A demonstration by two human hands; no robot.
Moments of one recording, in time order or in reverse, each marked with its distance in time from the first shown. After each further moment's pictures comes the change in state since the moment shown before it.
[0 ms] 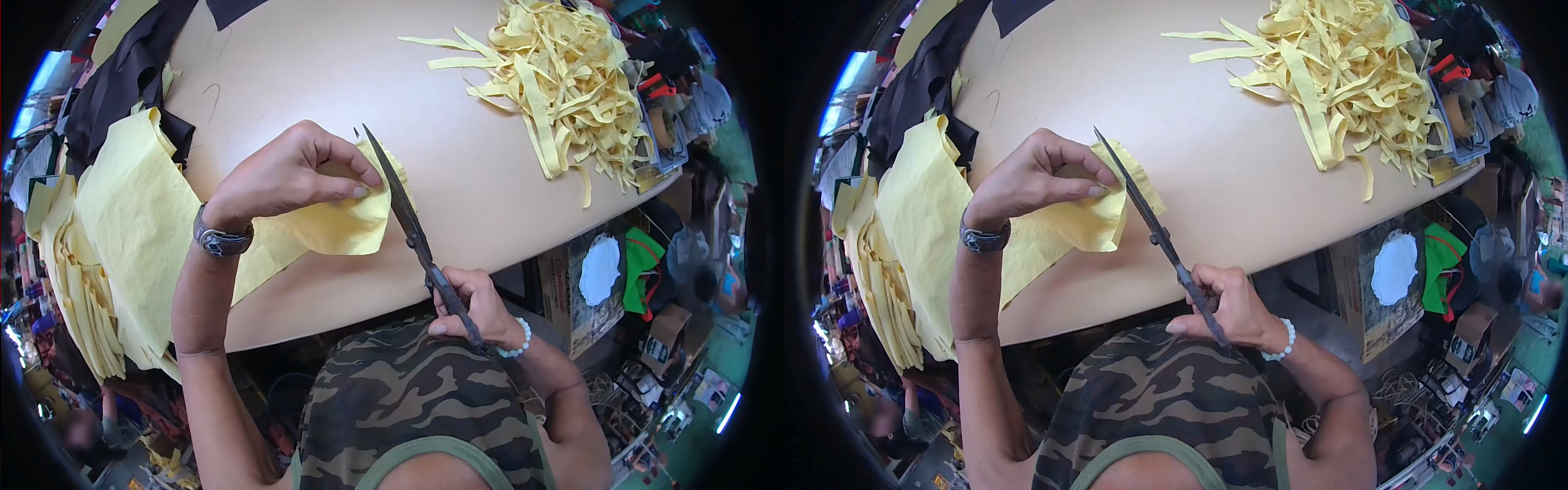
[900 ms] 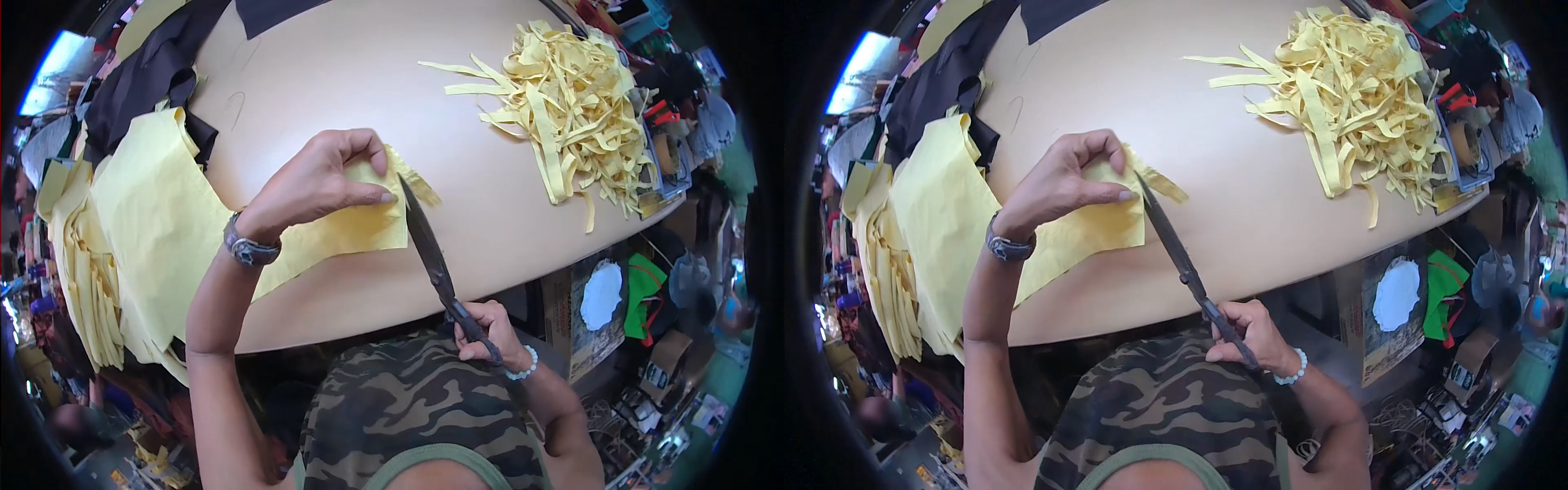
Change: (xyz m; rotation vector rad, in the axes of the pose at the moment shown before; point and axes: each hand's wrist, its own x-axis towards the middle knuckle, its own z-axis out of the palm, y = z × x) left_hand 0.003 -0.004 0.008 -0.001 0.196 0.078; right_hand -0.023 0.020 -0.012 0.178 -0.064 0.027
